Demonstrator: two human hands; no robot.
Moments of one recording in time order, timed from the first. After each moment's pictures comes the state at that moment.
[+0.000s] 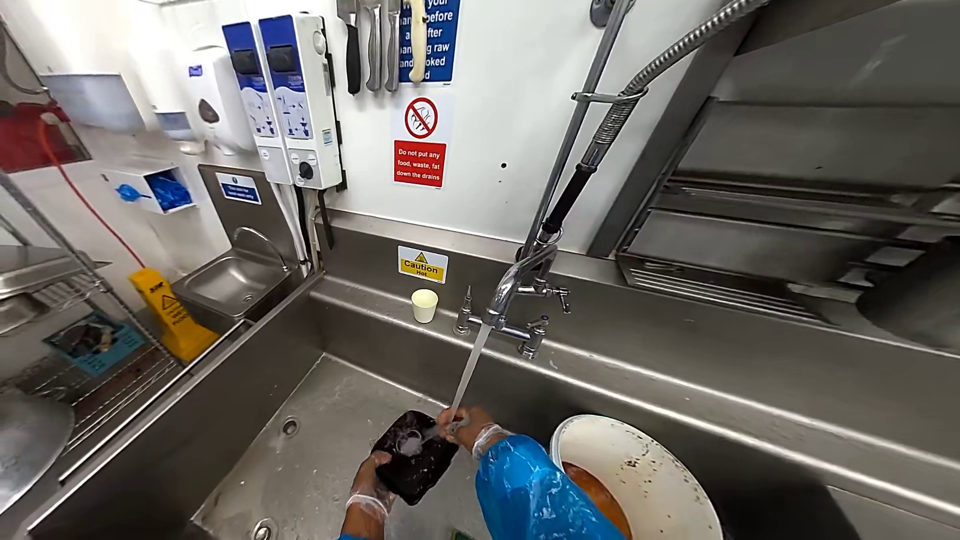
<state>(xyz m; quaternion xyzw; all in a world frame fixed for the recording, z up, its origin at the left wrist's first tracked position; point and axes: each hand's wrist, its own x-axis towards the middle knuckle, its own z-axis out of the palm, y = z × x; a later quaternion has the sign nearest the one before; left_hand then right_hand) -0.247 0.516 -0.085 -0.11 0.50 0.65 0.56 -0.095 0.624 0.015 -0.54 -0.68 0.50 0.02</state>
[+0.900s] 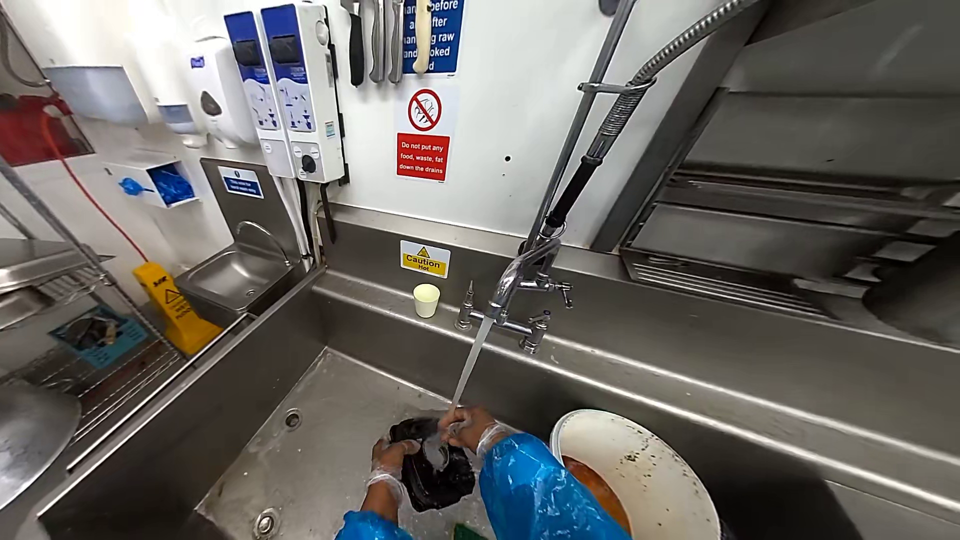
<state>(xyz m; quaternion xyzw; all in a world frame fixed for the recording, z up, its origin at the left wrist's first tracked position) -0.232 0.530 -0.074 0.07 0.65 0.55 0.52 -0.090 0.618 0.006 -0.54 -0.66 0.53 0.00</state>
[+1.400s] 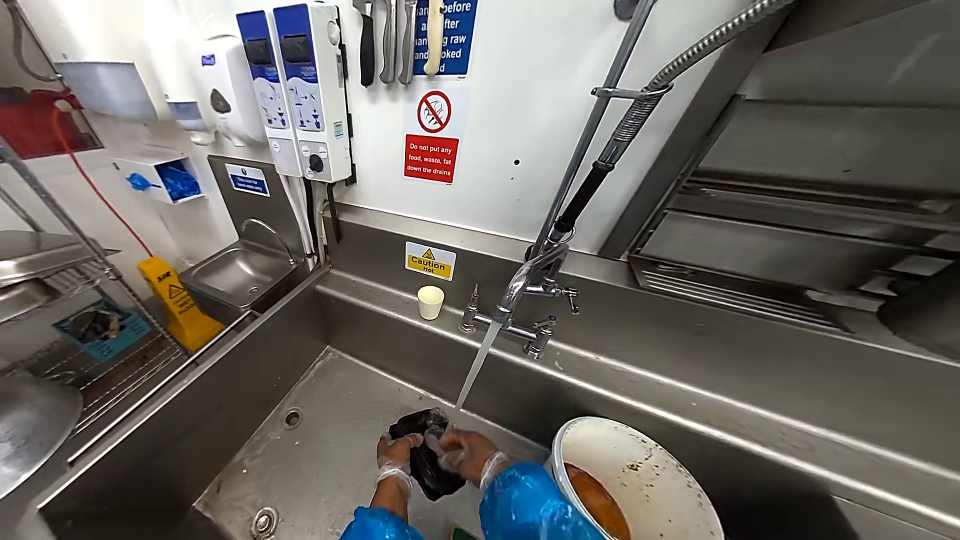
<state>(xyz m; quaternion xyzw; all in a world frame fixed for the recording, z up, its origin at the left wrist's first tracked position) -0.226 0.547 -0.076 0.03 0.67 0.55 0.50 -0.089 0.592 0.003 -0.48 -0.75 0.45 -0.08</state>
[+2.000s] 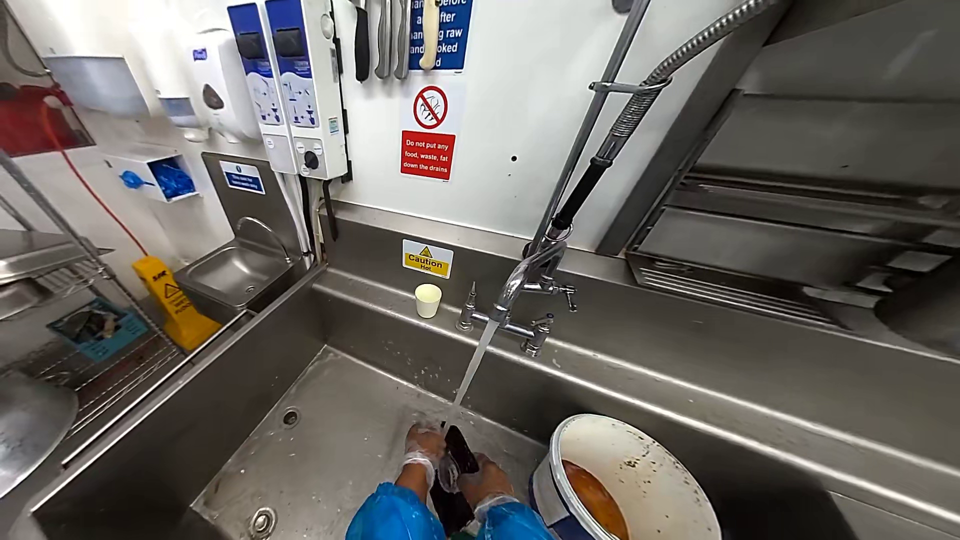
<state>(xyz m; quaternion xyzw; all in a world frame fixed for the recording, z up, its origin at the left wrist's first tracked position) -0.193 0.574 -0.057 0.16 0.67 0.43 0.59 -0.073 0.569 -0.050 -0.70 -0.60 0.39 -0.06</state>
